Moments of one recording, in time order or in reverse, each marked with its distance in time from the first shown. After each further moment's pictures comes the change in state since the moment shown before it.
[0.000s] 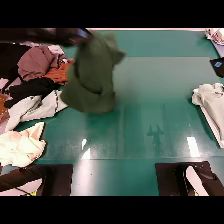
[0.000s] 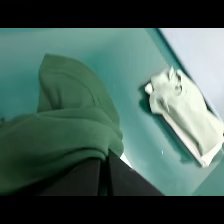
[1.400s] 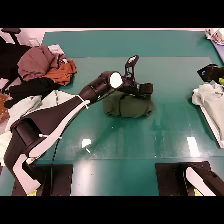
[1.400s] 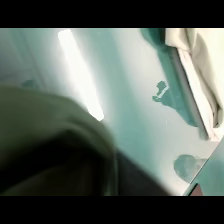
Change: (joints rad) left arm -0.339 -0.576 0.000 -0.102 0.348 -0.108; right arm 0.086 -0.156 0.036 -0.251 0.011 0.026
